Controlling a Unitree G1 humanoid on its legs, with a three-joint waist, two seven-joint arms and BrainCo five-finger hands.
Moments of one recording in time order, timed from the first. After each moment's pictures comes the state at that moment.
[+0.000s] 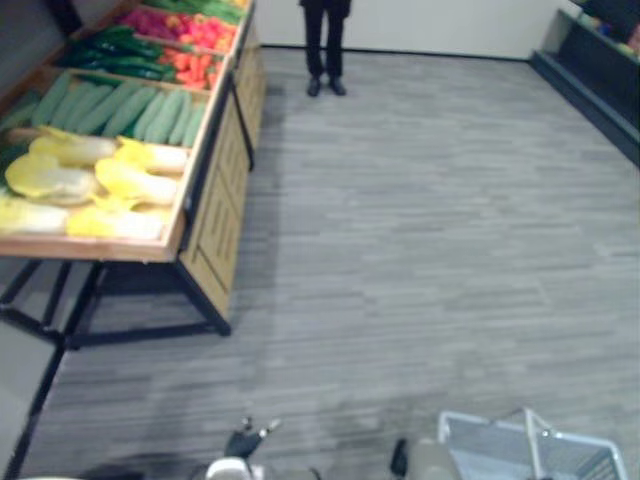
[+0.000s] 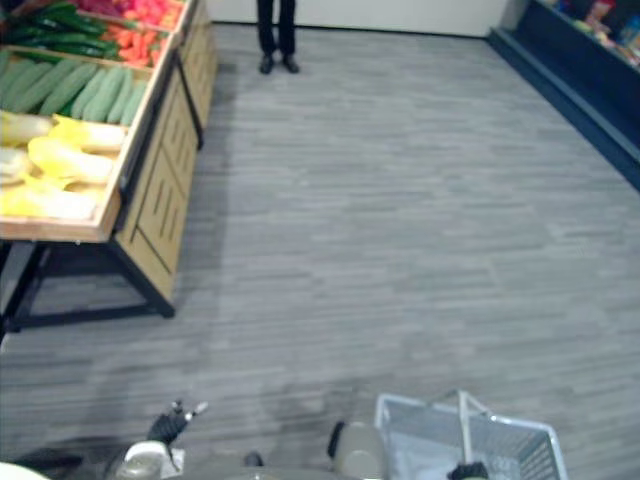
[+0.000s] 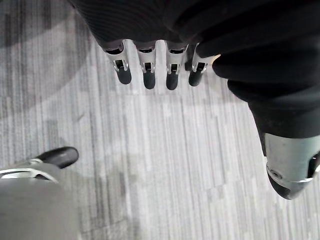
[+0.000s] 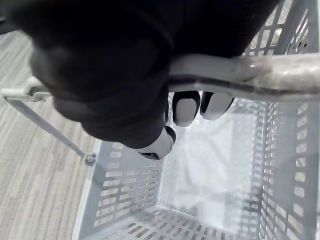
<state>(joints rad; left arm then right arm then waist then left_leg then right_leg) 0.06 0.18 0.09 0.99 0.03 -0.11 0.06 0.09 -0.21 -0.38 1.08 -0.26 0.01 -0.10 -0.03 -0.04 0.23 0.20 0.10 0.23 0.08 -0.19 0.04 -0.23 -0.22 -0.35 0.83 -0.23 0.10</state>
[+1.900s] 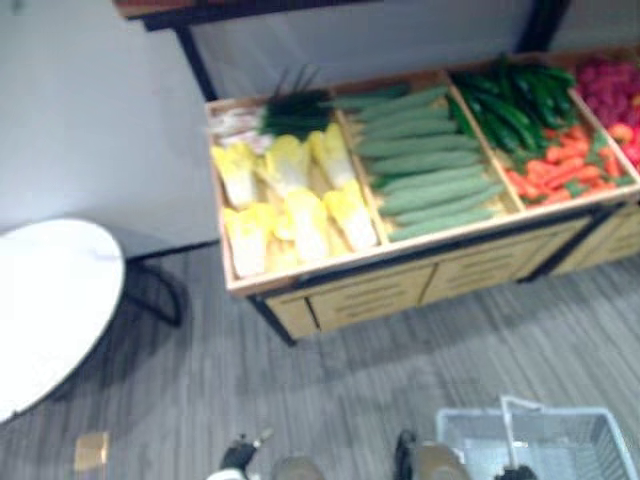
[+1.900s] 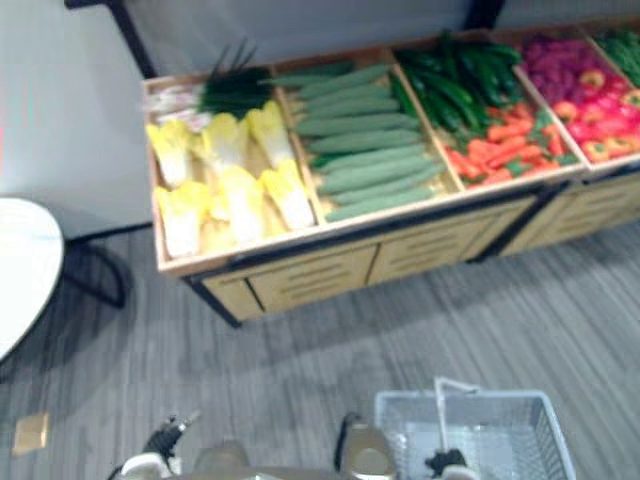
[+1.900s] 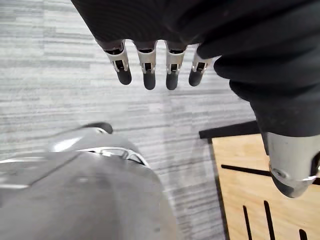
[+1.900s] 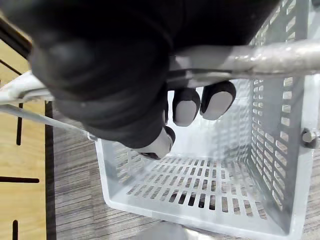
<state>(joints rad) 0.08 0.12 0.25 1.06 0.04 -0.08 0.04 0.06 -0.18 -0.34 1.12 -0.21 0.01 -0.04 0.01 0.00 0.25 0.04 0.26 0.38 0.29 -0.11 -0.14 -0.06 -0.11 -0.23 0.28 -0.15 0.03</state>
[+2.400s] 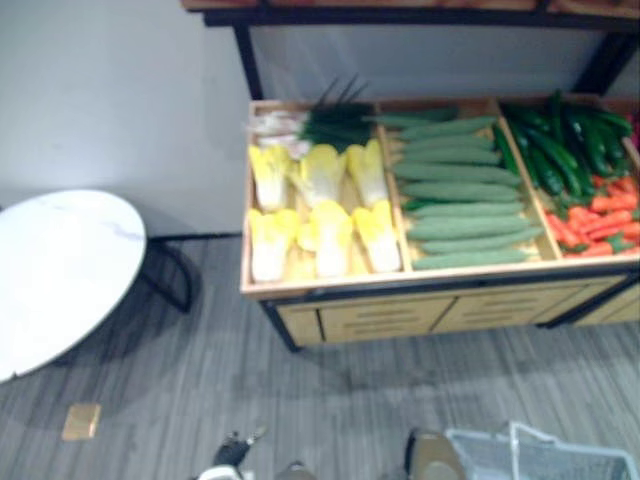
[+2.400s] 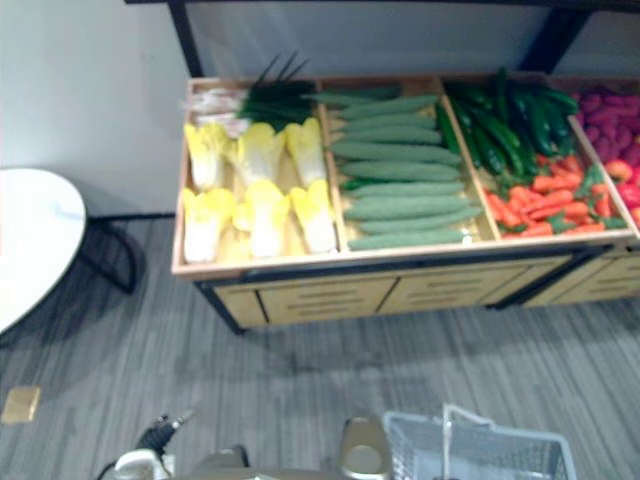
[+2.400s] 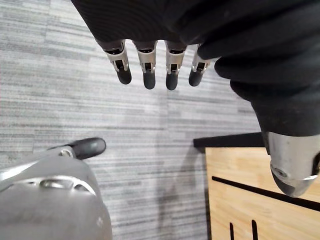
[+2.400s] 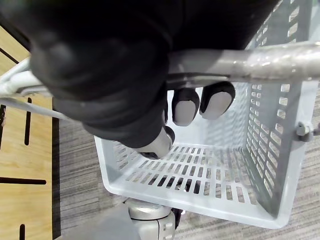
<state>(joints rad) 0.05 0.19 0.23 1.07 0.04 -0.07 0.06 0.14 -0.13 -0.39 1.11 -0.14 0.02 -0.04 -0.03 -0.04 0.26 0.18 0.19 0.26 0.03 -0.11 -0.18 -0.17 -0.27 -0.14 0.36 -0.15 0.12</state>
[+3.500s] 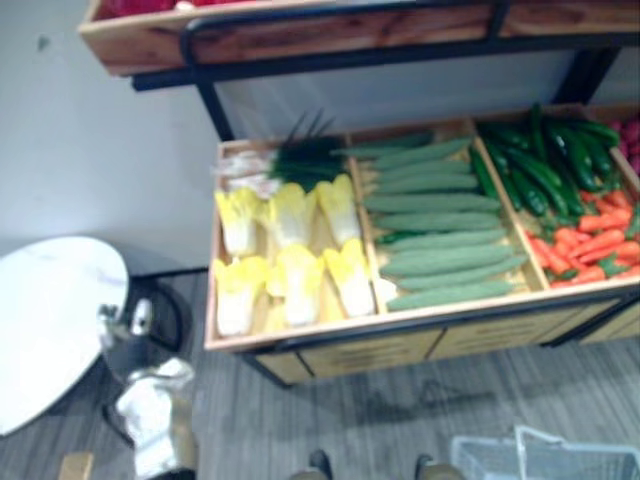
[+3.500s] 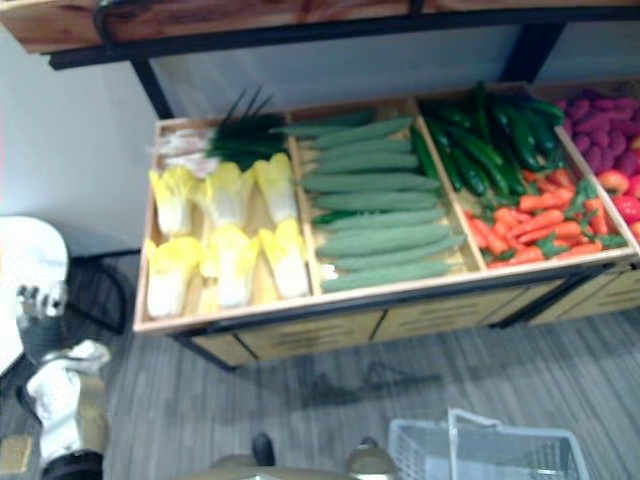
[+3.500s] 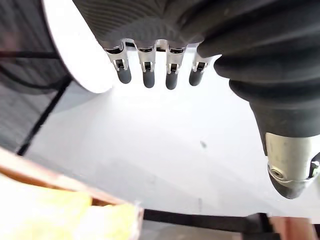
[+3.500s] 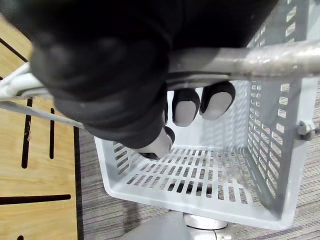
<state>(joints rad) 0.01 0.21 0.48 0.27 -0.39 -0.31 0.27 0.19 -0.15 -0.36 1.07 -0.17 -0.01 -0.09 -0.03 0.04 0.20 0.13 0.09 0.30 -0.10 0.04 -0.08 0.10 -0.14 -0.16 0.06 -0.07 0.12</state>
